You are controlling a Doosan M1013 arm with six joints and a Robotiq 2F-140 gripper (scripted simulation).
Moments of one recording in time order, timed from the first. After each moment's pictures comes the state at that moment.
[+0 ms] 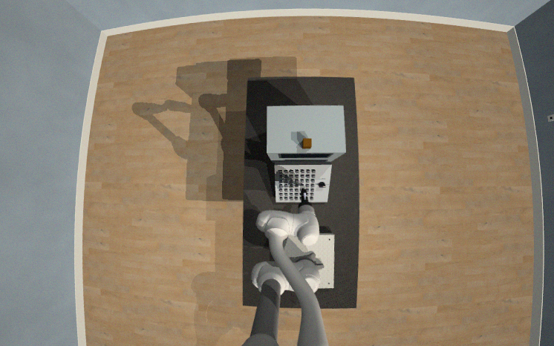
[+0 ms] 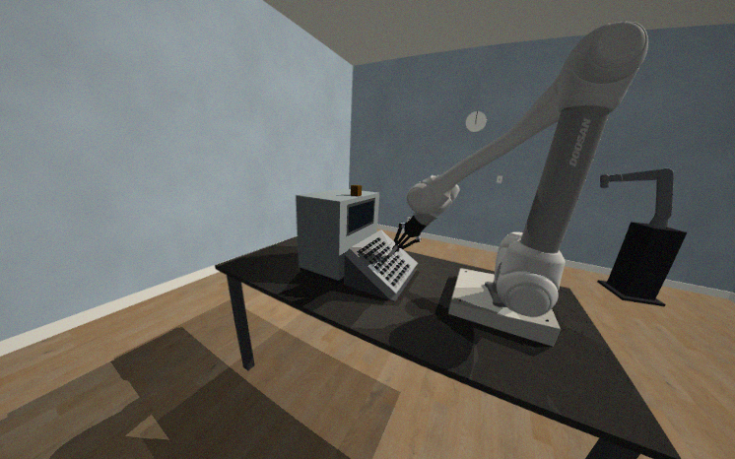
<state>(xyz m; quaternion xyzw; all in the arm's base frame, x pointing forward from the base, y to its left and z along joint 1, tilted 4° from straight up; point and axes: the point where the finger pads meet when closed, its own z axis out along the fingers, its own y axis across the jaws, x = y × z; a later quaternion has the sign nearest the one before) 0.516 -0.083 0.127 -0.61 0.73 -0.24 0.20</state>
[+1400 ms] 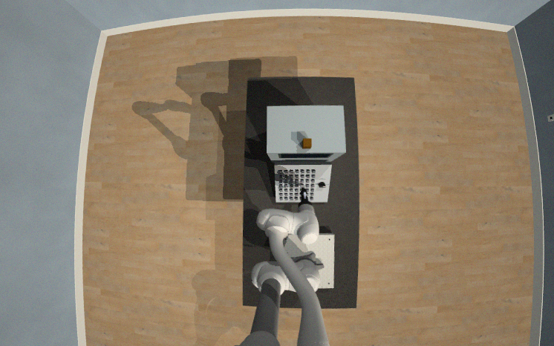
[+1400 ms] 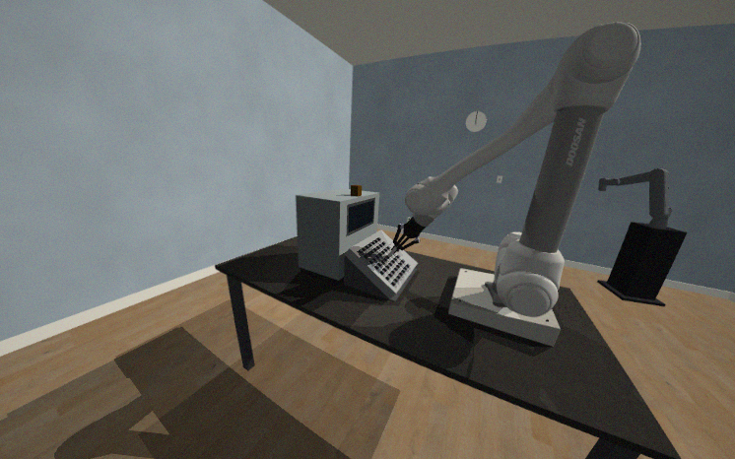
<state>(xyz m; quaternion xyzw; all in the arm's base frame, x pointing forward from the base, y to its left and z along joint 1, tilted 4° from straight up) 0.520 -0.084 0.121 -0.61 0.73 -0.24 0.20</state>
